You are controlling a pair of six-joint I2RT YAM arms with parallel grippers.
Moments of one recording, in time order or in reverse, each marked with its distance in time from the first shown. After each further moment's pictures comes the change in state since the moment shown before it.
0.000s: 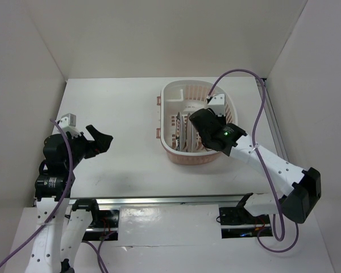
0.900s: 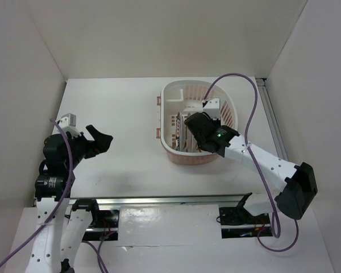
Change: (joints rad) left arm 0.000 0.000 0.000 0.000 0.000 0.000; right arm 0.024 0.045 -0.050 0.046 -0.037 0.062
